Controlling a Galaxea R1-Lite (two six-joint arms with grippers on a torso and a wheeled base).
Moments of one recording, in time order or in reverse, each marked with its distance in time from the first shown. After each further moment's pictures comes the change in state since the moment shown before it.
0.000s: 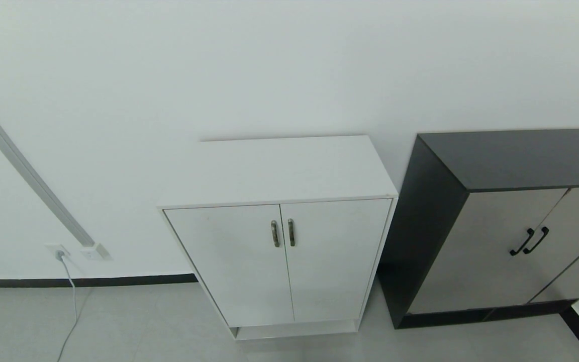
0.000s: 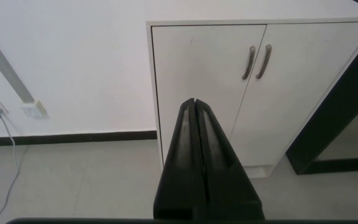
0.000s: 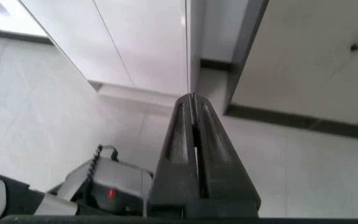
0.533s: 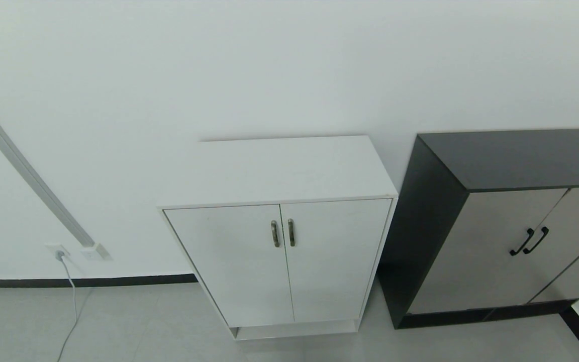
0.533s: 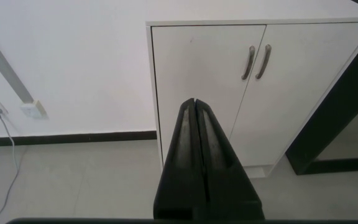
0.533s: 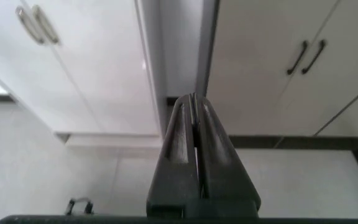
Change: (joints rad) left arm 0.000 0.000 0.000 0.000 0.000 0.000; right arm -0.181 -0.206 0.001 0.000 0.000 -0.003
